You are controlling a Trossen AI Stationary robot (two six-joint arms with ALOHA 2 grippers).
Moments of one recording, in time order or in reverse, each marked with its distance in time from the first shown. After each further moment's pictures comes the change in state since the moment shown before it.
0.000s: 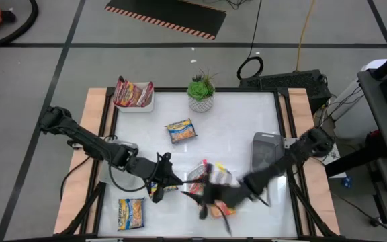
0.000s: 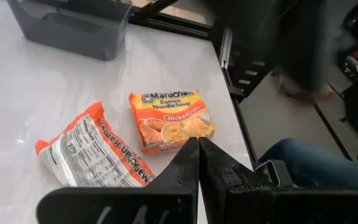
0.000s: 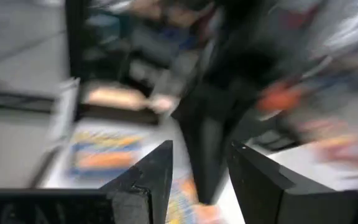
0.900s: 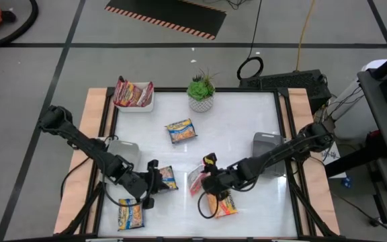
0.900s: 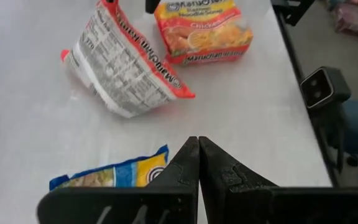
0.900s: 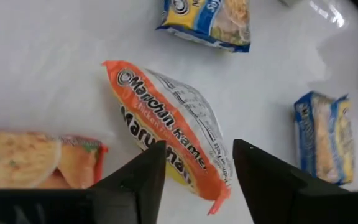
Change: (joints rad) left arm -0.171 0.000 -0.094 -0.198 -0.192 -0.089; right arm -0.116 -0.021 0.003 -0.793 -0.280 -0.168
